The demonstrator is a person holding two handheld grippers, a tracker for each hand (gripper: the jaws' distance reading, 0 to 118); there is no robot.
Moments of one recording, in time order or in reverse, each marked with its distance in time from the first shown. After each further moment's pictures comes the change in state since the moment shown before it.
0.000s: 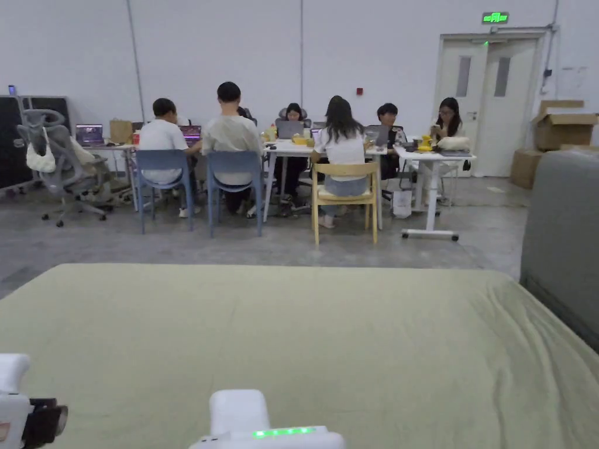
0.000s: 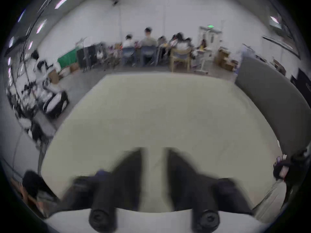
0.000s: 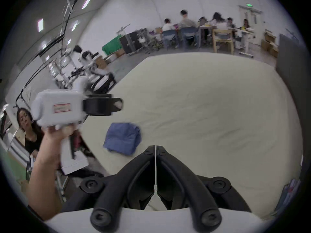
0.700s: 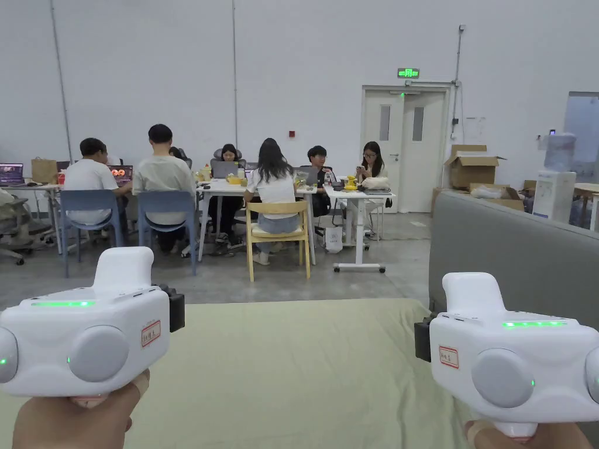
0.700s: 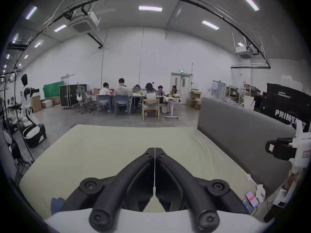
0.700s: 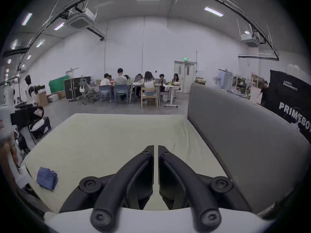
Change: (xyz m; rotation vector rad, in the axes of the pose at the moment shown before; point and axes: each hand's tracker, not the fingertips) left arm 0.213 0.071 0.112 0.432 -0.193 0.039; right arm 0.199 0.018 0.235 0.455 -0.555 0.023
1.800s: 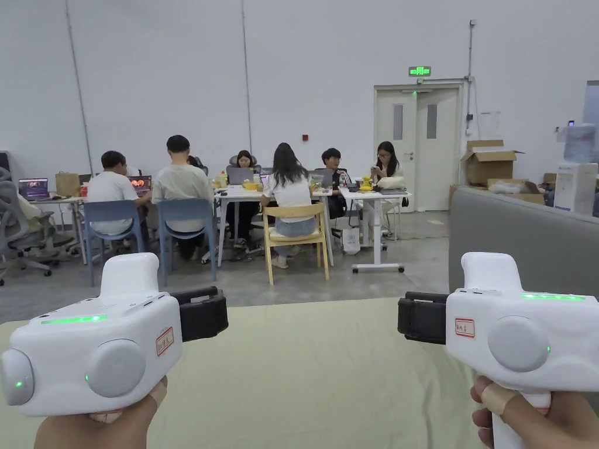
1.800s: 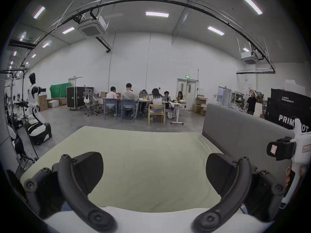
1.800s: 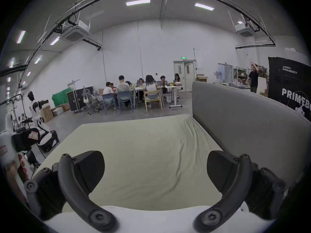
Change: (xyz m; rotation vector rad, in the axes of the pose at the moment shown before) left arm -0.006 0.000 0.042 0.049 0.058 0.025; right arm -0.016 0.014 0.006 0.011 0.016 -0.091
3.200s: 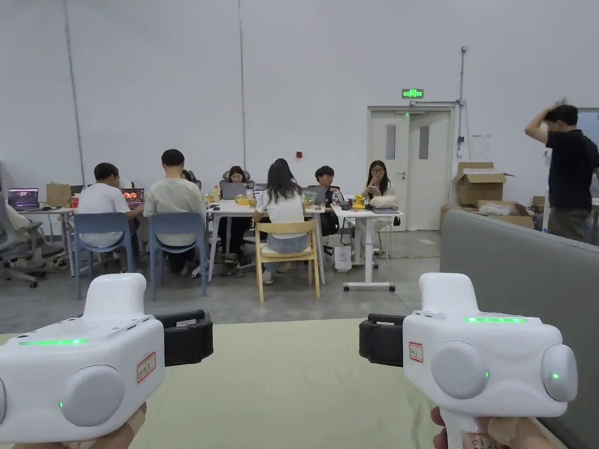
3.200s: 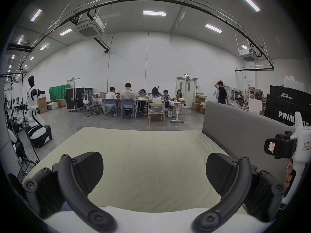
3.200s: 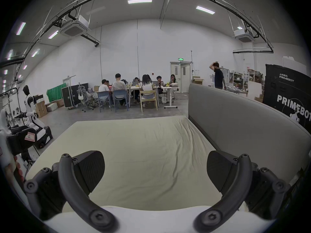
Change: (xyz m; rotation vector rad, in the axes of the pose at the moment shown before) left arm -0.005 -0.002 0.001 -0.008 -0.007 -0.028; right arm -0.035 0.002 0.001 0.009 0.009 0.054
